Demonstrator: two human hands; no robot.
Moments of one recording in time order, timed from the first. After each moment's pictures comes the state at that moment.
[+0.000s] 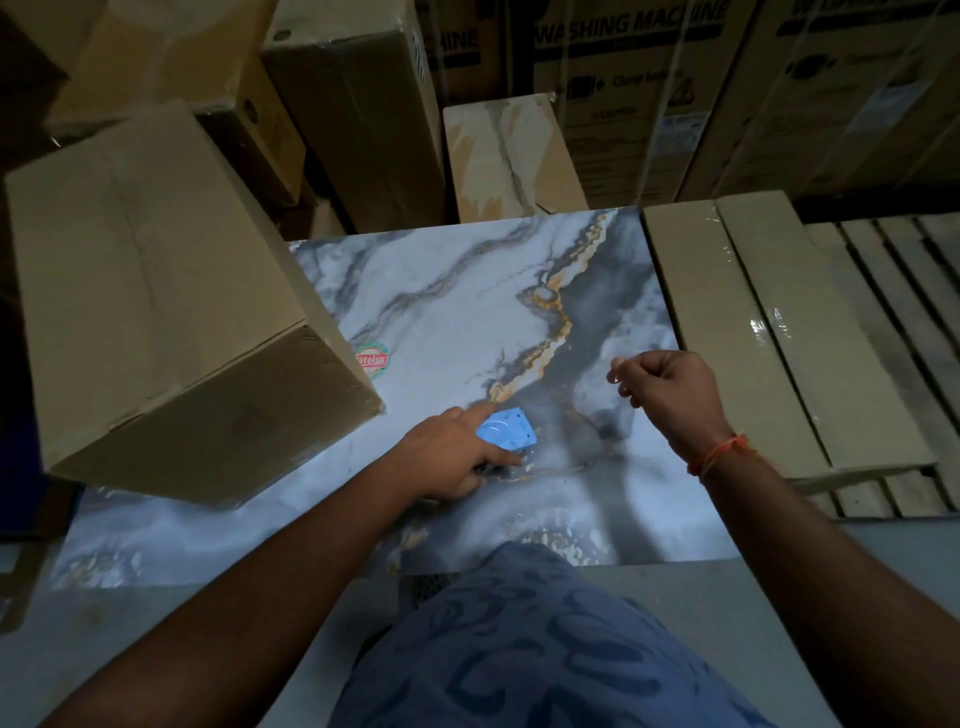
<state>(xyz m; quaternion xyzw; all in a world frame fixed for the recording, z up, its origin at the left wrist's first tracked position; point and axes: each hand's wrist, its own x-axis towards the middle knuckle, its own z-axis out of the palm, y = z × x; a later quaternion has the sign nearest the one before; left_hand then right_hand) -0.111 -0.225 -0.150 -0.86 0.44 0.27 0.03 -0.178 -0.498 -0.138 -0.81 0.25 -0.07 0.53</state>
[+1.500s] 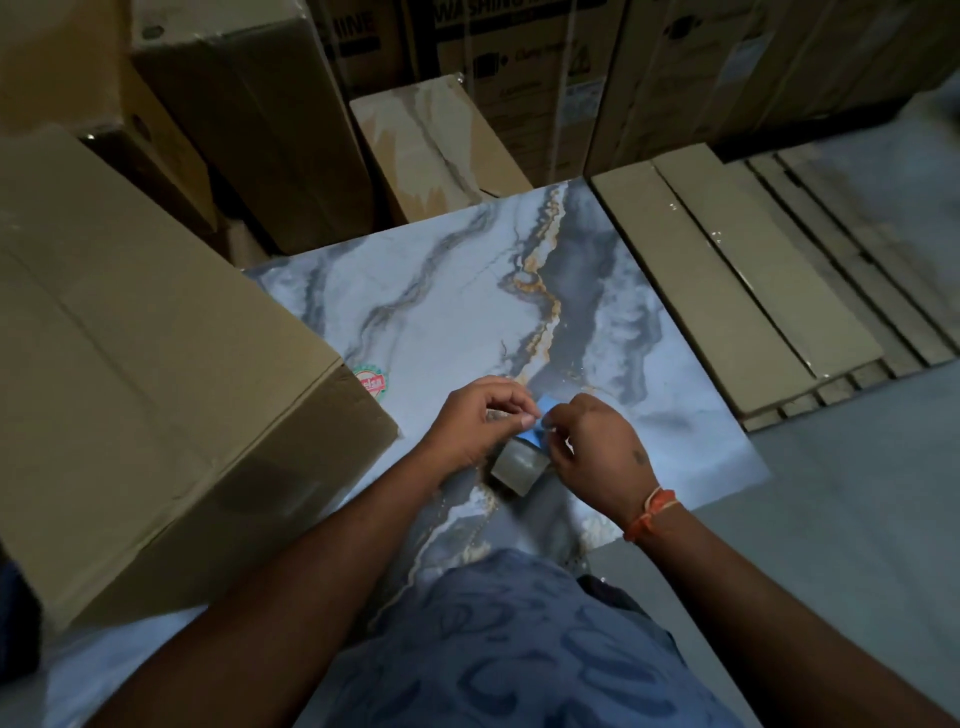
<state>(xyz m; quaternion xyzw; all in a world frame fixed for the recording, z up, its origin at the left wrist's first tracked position) -0.056 -0.202 -0.182 -0.75 0.32 0.31 -0.49 -0.192 -0.333 -0.153 -0.95 0.18 -0.06 0.24</state>
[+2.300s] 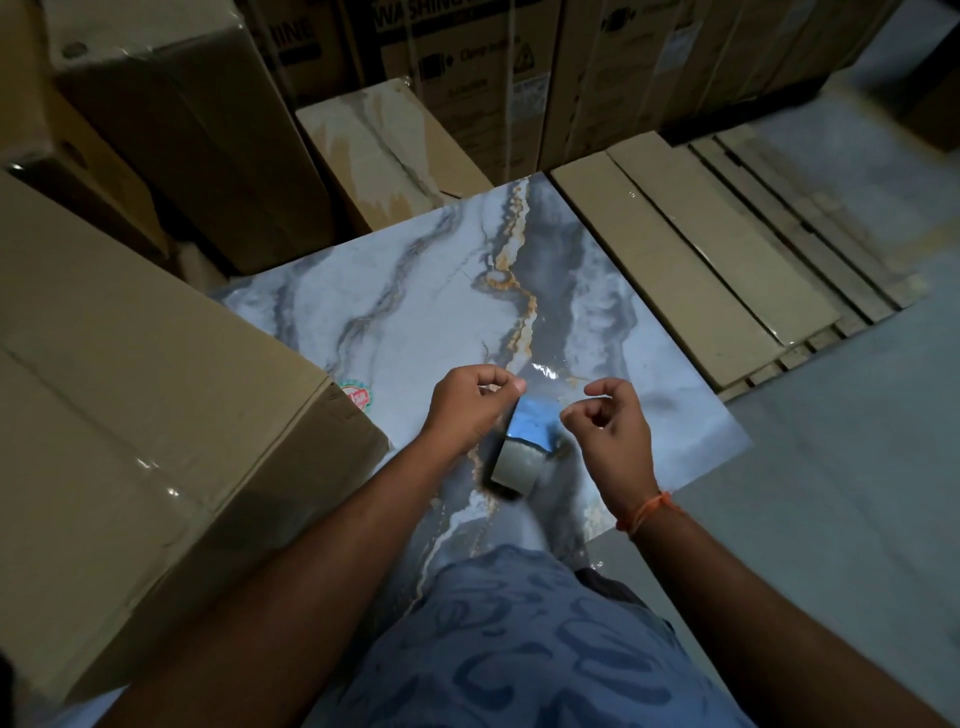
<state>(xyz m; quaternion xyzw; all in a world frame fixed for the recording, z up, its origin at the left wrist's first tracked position) -0.044 -0.220 -0.175 -0.78 0.18 0.34 -0.49 -0.200 -0.318 -0.162 -0.65 0.43 -0.23 0.58</state>
